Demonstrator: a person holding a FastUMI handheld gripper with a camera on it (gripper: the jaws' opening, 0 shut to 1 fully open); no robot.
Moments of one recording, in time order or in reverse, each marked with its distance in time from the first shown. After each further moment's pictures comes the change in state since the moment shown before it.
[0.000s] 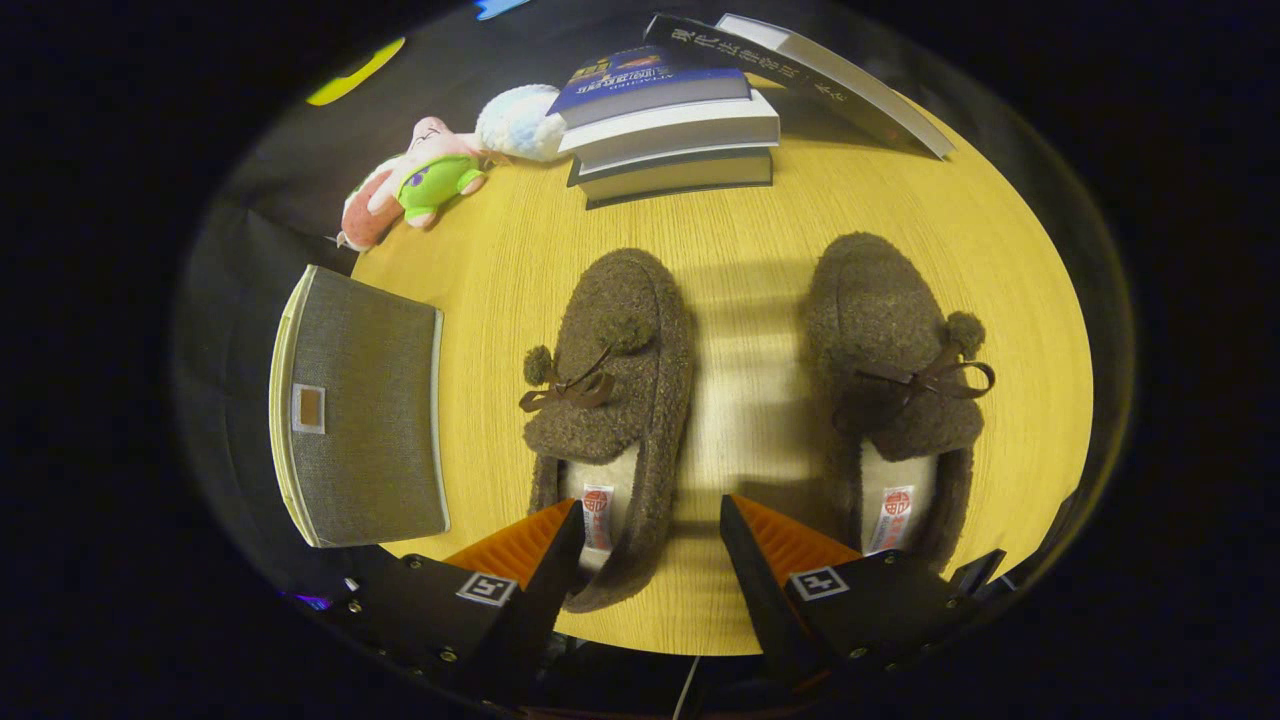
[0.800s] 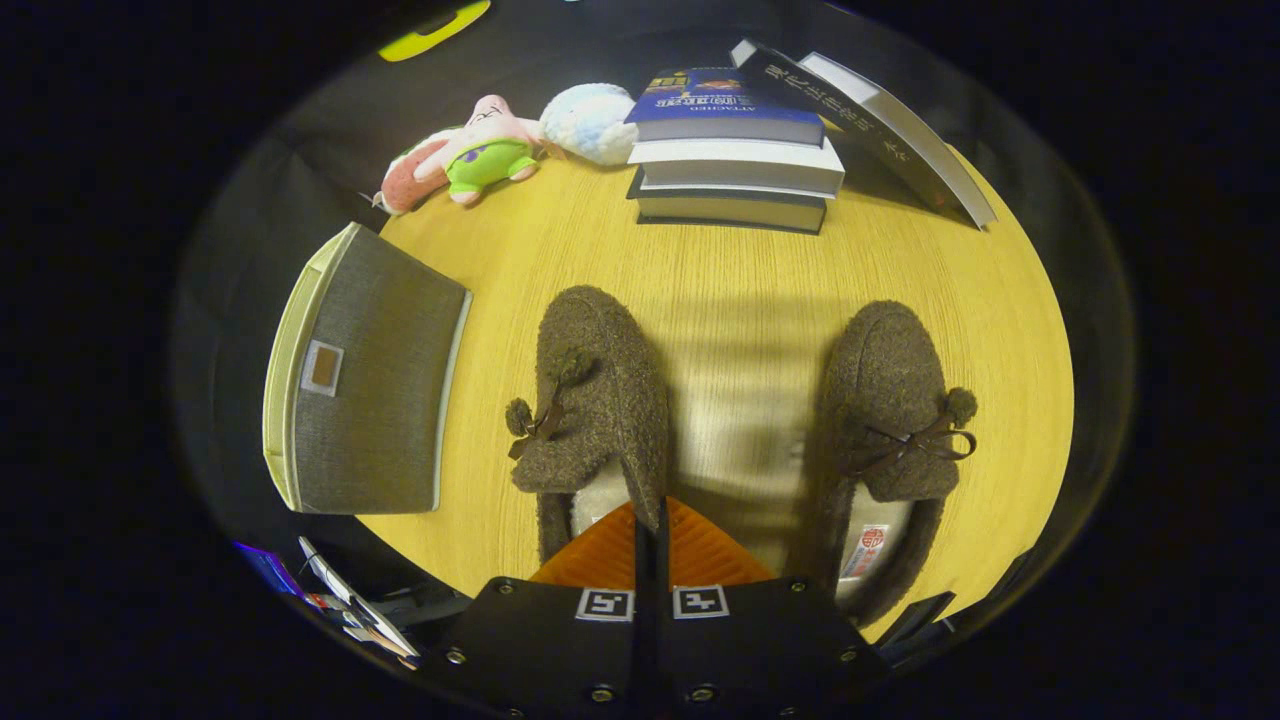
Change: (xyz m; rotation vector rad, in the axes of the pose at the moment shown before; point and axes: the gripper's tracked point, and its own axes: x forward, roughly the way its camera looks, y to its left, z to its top) arm -0.029 0.012 0.015 -0.160 -0.043 0.001
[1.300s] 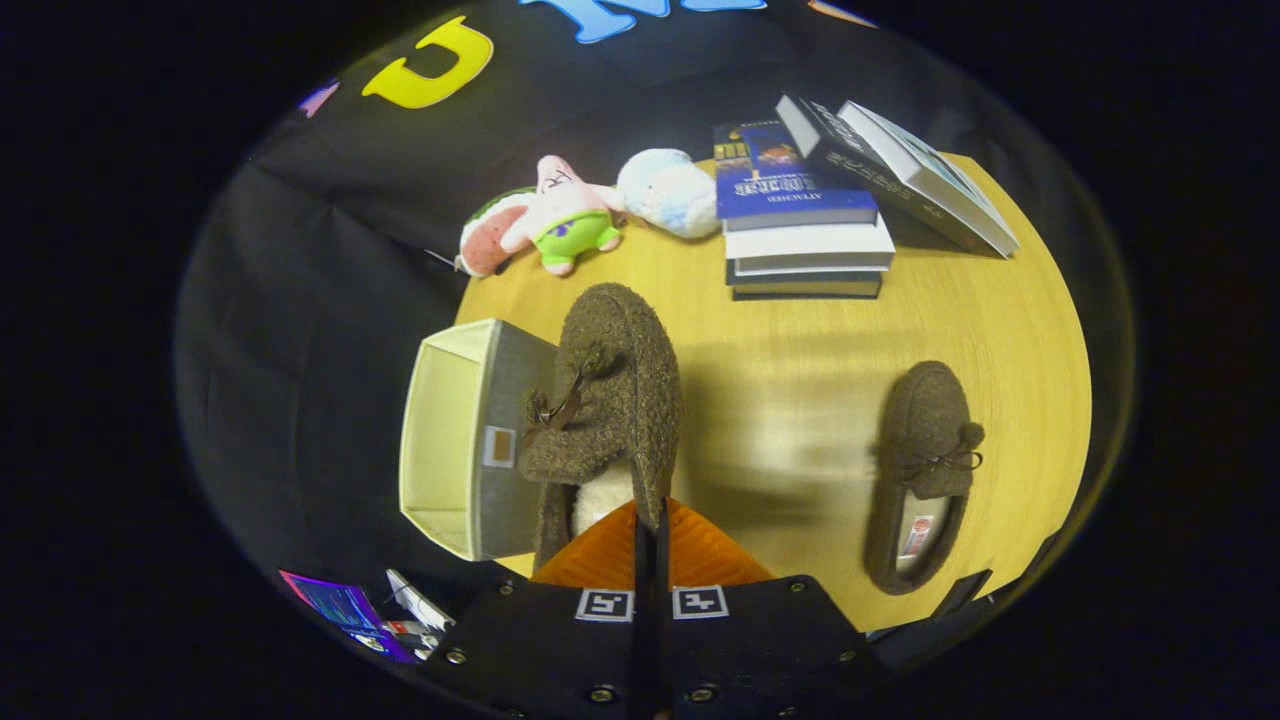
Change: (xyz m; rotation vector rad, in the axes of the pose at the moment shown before) arm -0.083 0.097 0.060 0.070 -0.087 0.211
